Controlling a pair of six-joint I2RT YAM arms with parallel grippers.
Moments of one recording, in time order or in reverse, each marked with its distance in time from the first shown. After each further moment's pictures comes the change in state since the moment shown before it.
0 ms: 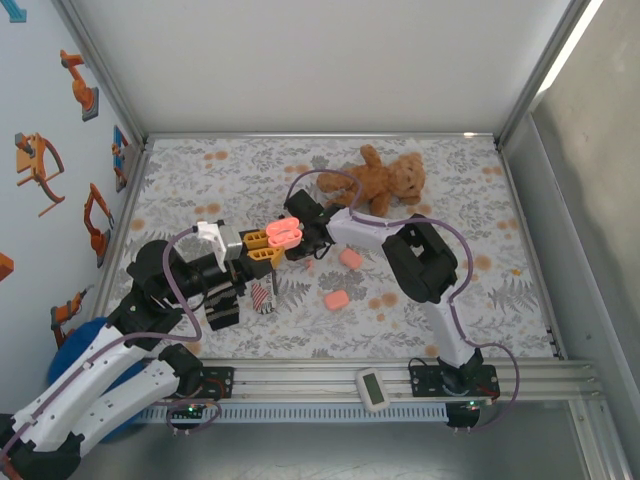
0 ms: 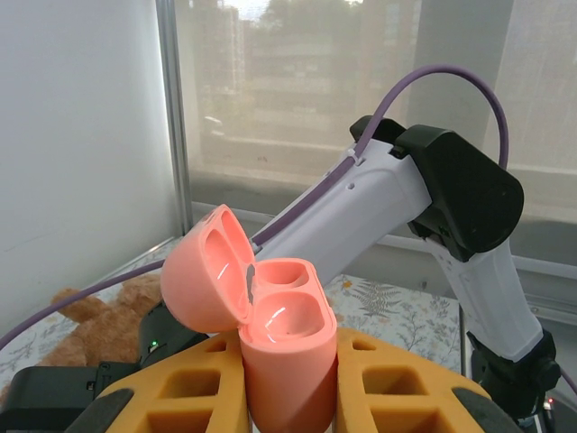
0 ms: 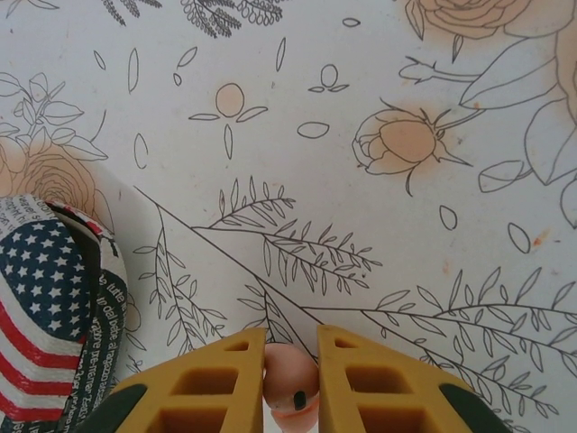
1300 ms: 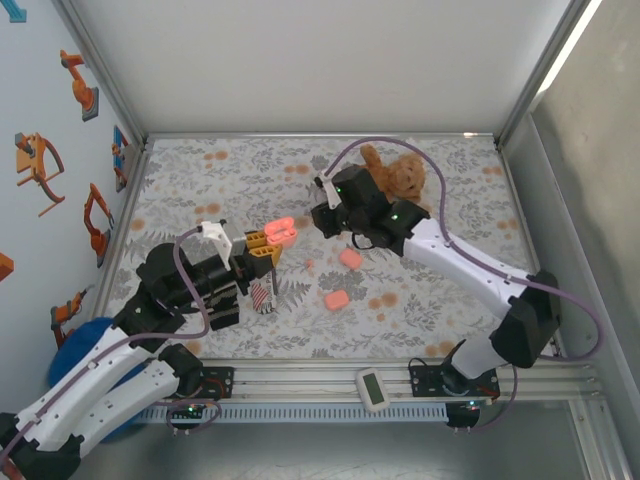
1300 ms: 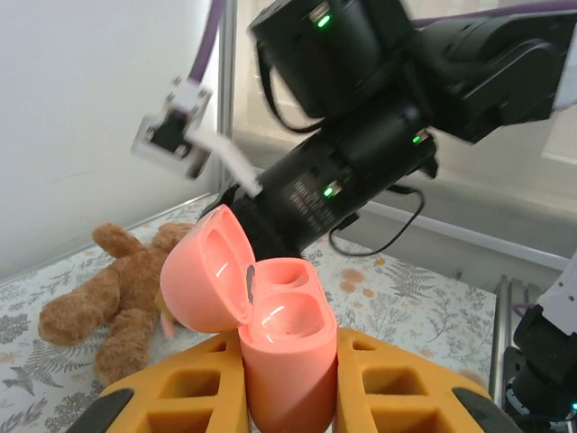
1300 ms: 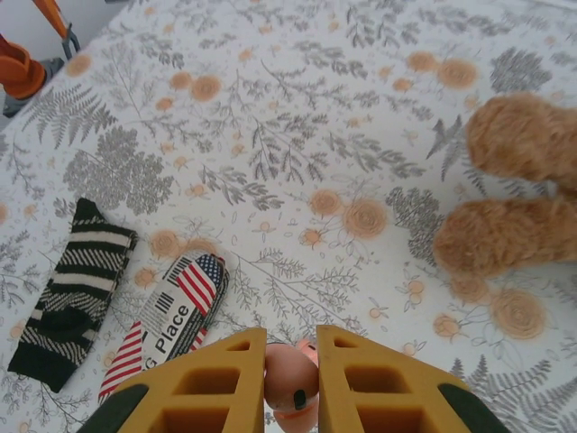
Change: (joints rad) left arm 0.000 -0.010 -0.061 -0.026 -0.127 -0.055; right arm 0.003 -0.702 -0.224 -0.028 0.233 -0.052
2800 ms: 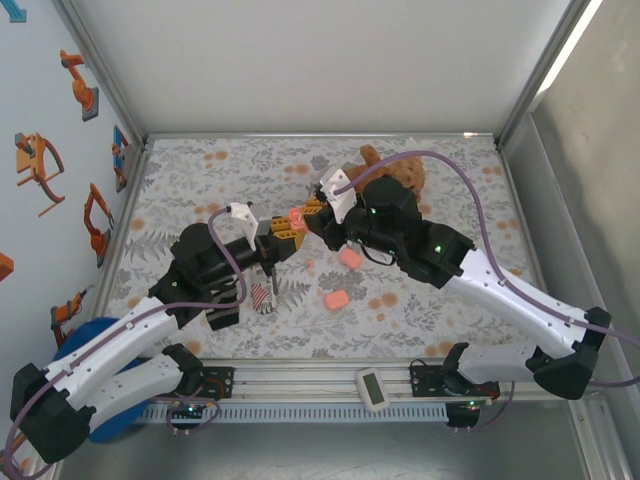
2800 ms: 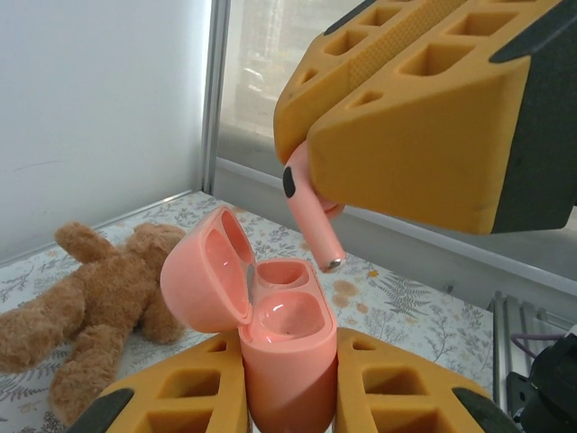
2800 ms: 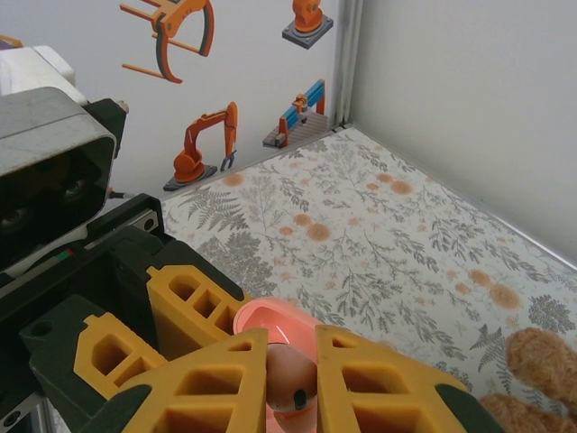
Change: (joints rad) left arm 0.000 0.272 -0.007 0.286 0.054 -0.064; right arm 0.164 -0.242 -0.026 0.149 -0.037 -0.257
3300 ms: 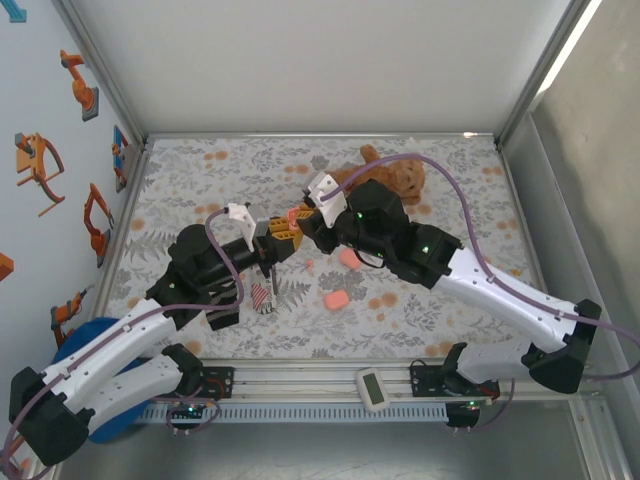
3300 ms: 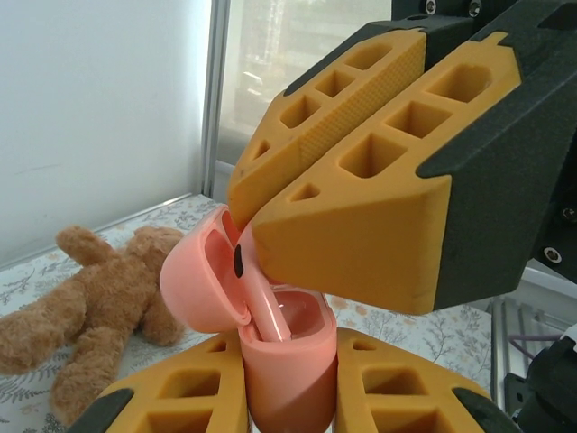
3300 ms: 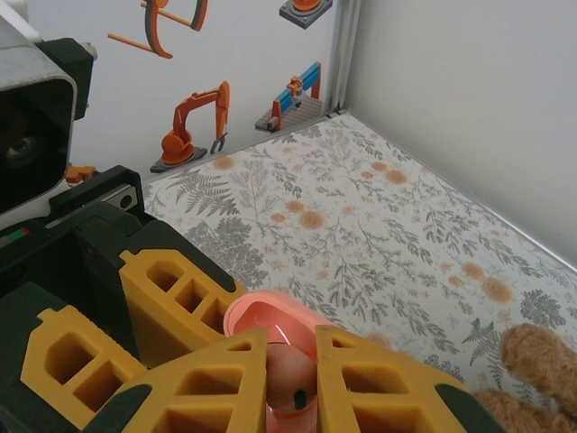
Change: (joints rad) left arm 0.000 -0.020 0.000 -0.013 -0.001 0.000; right arm 0.035 0.041 0.000 0.004 0.051 -0.027
